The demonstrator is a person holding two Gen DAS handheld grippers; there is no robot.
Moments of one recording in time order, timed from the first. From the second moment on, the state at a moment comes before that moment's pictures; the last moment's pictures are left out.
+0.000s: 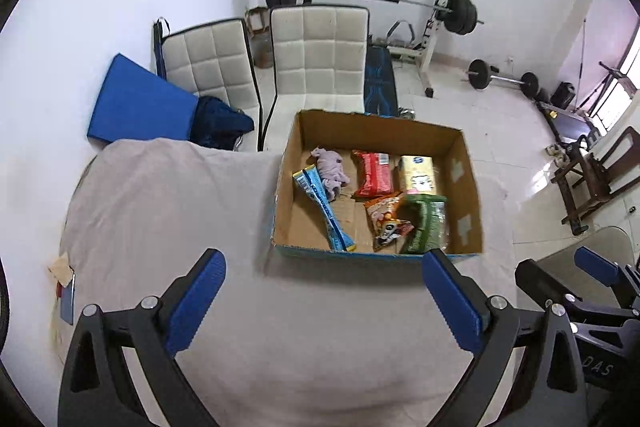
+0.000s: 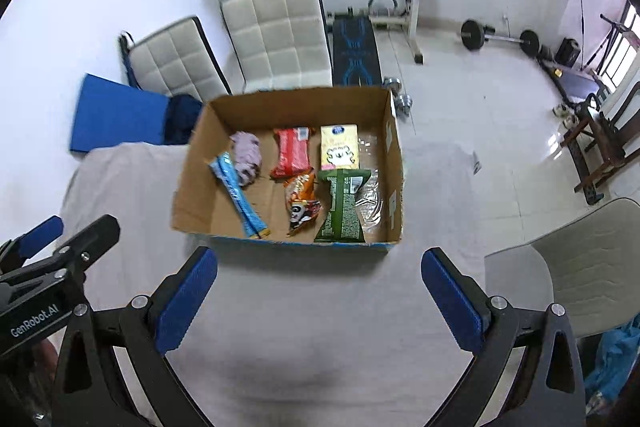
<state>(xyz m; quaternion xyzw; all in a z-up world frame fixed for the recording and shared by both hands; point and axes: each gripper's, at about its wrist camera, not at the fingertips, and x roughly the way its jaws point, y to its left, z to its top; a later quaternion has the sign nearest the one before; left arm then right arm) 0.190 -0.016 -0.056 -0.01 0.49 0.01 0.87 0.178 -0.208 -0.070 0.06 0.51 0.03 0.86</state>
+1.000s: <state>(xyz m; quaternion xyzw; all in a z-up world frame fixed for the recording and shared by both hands) 0.111 -0.024 0.006 -0.01 0.45 0.03 0.89 0.061 -0.235 0.041 0.04 0.45 0.00 0.89</state>
